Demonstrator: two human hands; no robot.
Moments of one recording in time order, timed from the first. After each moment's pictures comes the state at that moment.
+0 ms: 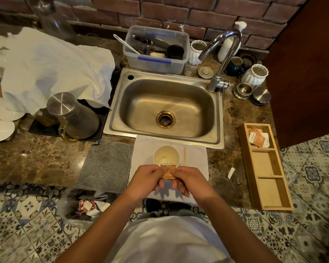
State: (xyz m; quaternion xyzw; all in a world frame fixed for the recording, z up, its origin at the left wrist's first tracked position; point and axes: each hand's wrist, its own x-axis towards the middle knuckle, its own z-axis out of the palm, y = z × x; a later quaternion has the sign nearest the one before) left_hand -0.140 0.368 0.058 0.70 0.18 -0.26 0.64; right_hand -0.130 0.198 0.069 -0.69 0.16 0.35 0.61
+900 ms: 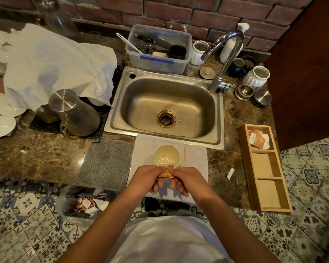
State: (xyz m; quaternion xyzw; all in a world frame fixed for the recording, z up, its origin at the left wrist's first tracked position) left_hand -0.144 0.368 0.053 0.64 0.25 -0.28 0.67; right_hand -0.130 0.200 0.058 -0.69 0.17 0.36 0.61
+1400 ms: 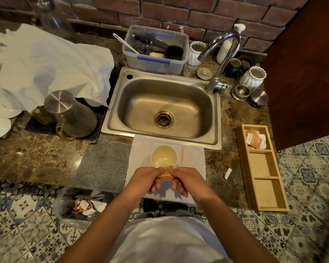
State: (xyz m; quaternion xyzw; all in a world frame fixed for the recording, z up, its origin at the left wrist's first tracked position) left_hand -0.146 0.366 0.051 0.63 0.24 -0.29 0.68; right_hand -0.129 0.193 0.055 -0.69 0.16 0.36 0.61
